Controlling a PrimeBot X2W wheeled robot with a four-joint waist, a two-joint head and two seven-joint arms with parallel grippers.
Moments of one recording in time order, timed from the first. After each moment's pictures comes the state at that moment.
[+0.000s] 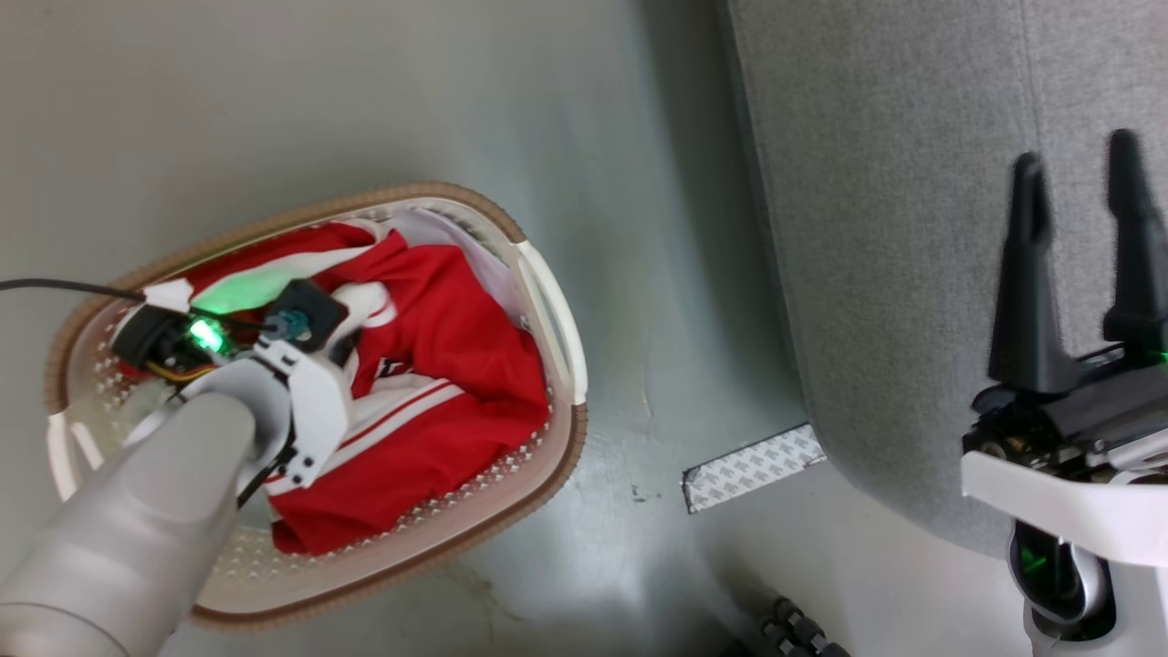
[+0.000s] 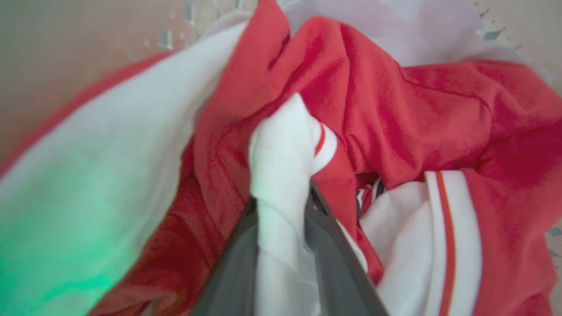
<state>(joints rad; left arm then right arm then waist) -0.99 0.42 -1.03 1.02 -0.42 -0.13 -0.10 -0.38 -0.05 0.12 -0.25 0.38 0.13 -0.26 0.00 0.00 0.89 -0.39</state>
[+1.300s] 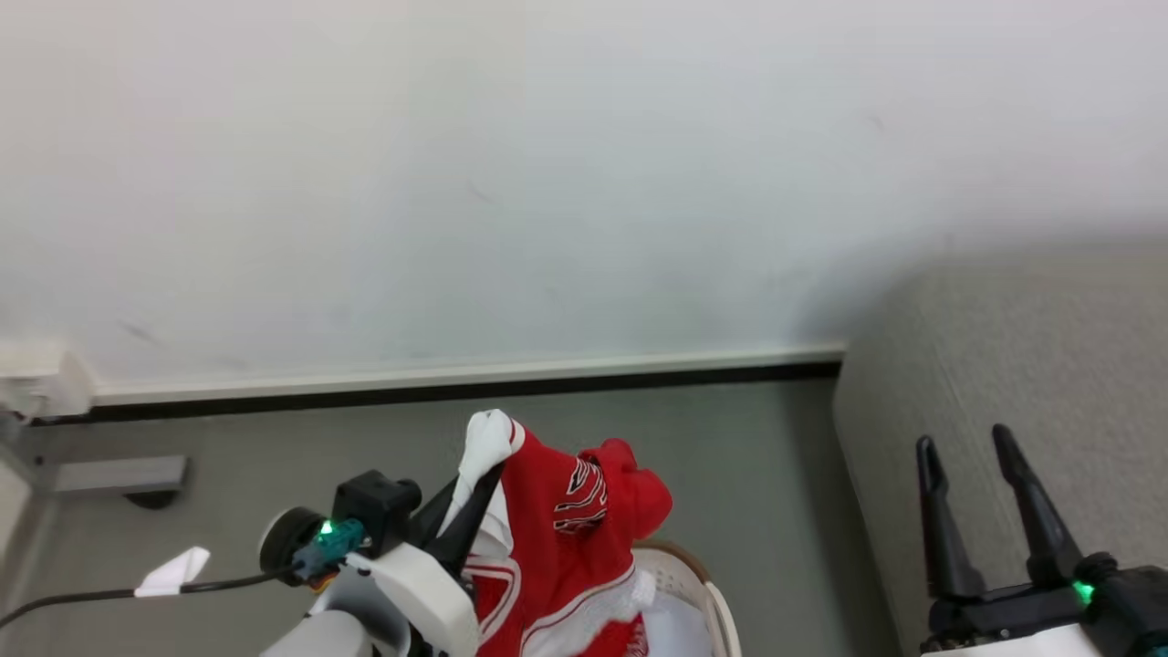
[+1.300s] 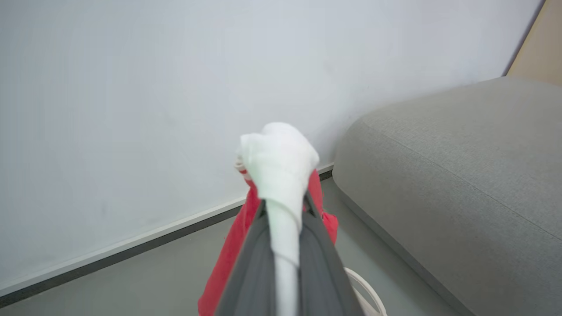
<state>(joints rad) -0.45 0.41 -0.81 0.33 -0.62 0.09 -0.23 -0.04 -0.06 0.08 0.00 0.25 0.13 -0.26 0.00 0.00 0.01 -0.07</state>
